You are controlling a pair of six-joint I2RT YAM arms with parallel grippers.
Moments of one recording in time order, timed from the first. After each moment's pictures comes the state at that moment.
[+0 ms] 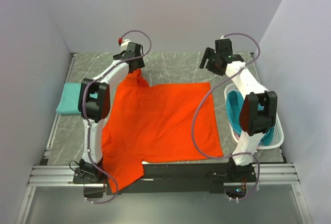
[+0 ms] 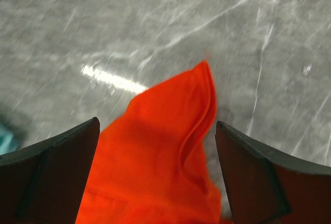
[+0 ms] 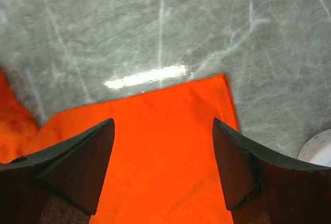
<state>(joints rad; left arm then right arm) -0.32 2.22 1.87 -0.44 -0.49 -0.53 0.15 1.86 1.61 -0.55 0.04 0.46</state>
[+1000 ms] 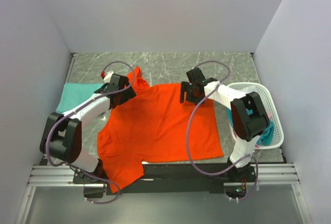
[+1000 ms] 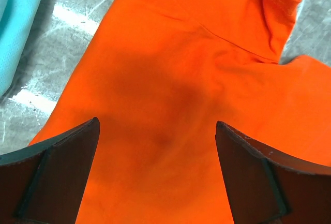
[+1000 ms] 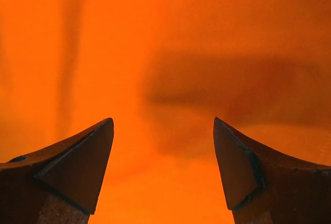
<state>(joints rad) -0.34 1.51 0.95 -0.33 -0.30 -0.79 0.43 1.79 1.21 -0.48 0.04 0.50</state>
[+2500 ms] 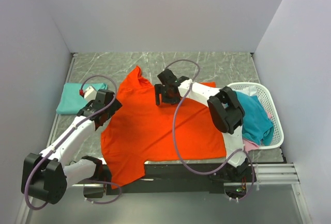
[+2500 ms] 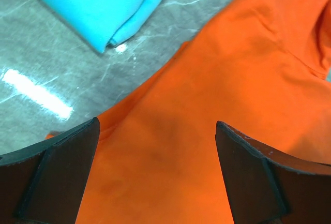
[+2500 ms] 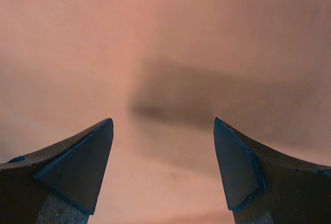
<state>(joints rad) -0.30 1.09 0.70 -0.51 -0.44 -0.98 0.67 2.06 1.54 -0.55 0.04 0.54</state>
